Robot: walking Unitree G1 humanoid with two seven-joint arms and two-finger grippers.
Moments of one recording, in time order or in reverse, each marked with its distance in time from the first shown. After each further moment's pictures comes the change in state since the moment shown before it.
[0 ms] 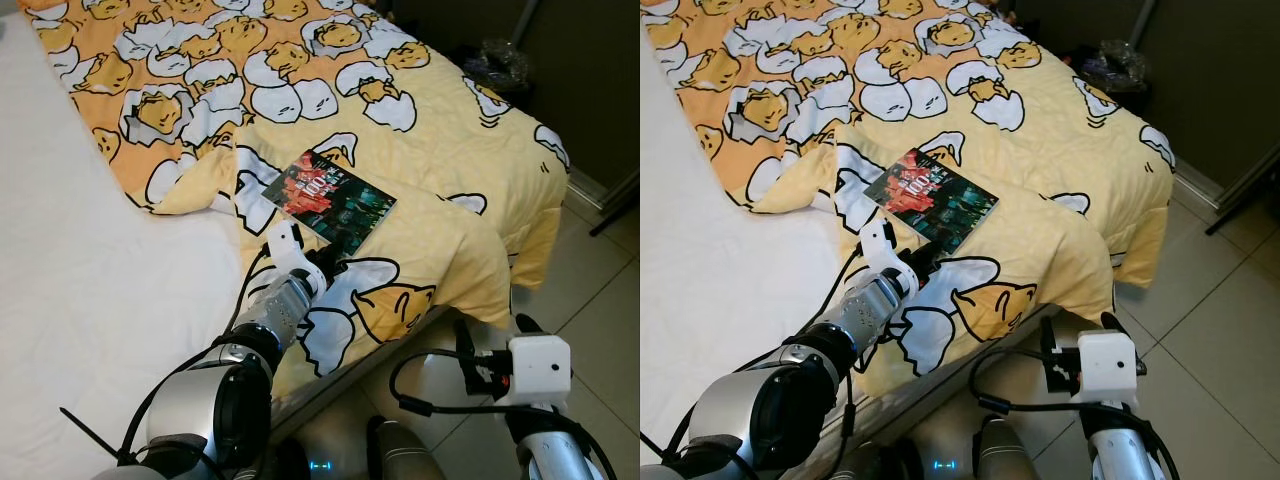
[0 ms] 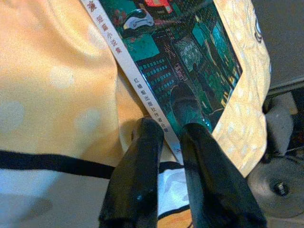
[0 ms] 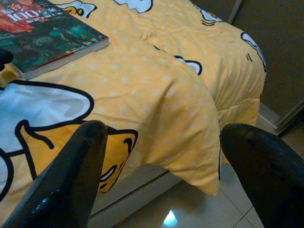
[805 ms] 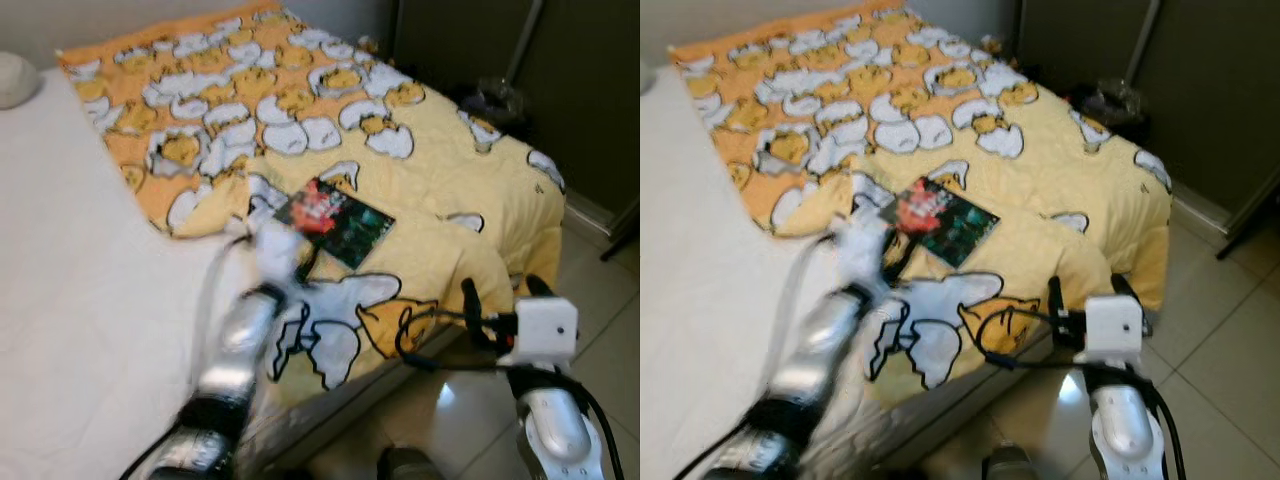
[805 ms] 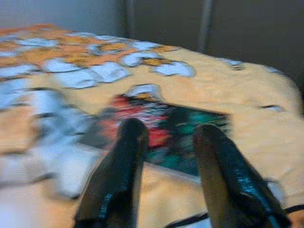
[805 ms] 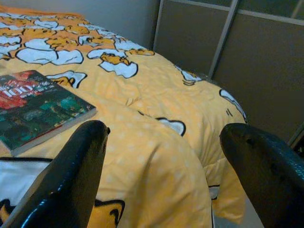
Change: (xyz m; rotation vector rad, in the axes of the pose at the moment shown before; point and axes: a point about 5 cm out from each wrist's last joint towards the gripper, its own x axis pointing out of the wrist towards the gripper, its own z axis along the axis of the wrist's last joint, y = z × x) left arm -0.064 0.018 0.025 0.849 -0.344 -0.088; right arm 0.026 -0.011 0.012 -0.013 -0.111 -0.079
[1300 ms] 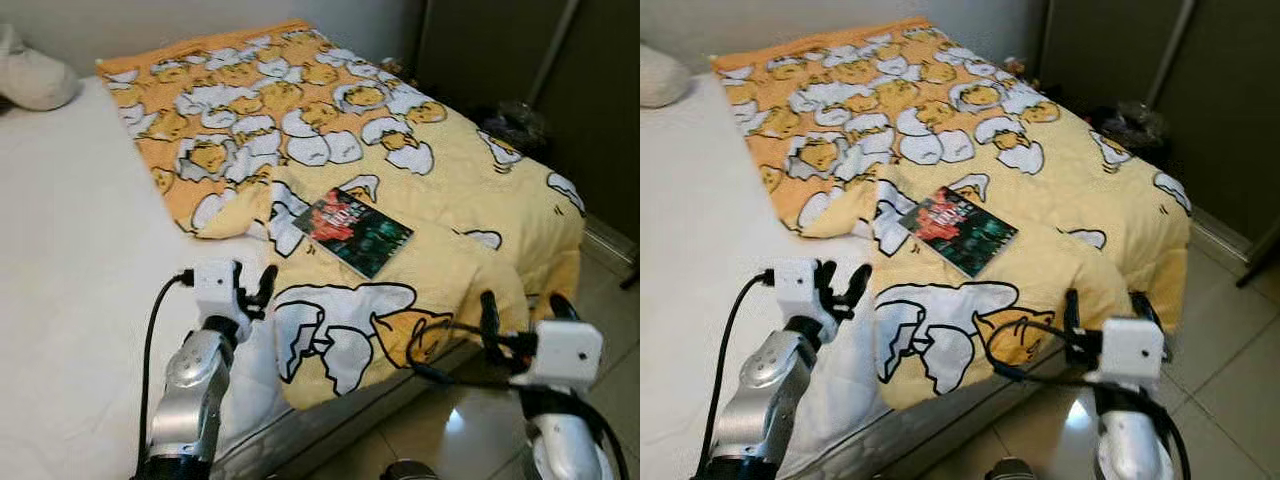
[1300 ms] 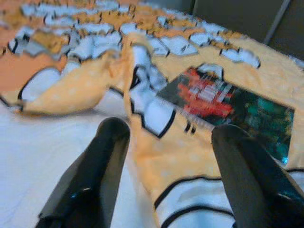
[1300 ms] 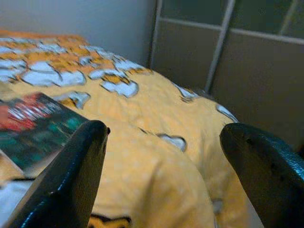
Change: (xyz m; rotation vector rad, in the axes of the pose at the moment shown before) left arm -0.039 0.018 -0.009 -0.158 0.138 0.196; right arm -0.010 -0.002 0.002 0.032 -0.041 -0.059
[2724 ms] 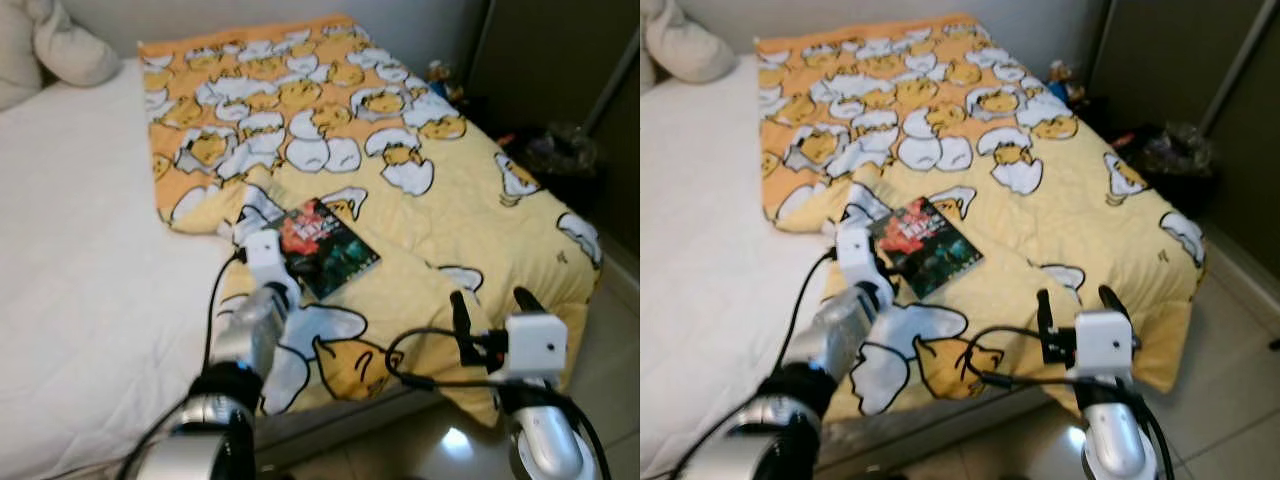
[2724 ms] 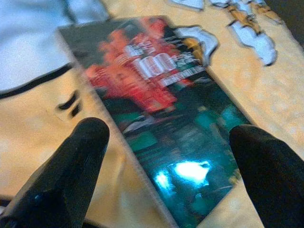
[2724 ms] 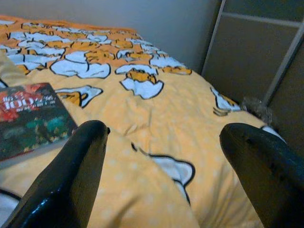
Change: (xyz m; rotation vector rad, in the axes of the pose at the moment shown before) left arm 0.070 -0.034 -0.018 -0.327 0.263 0.045; right arm -0.003 0.011 -0.005 -0.011 0.036 0.112
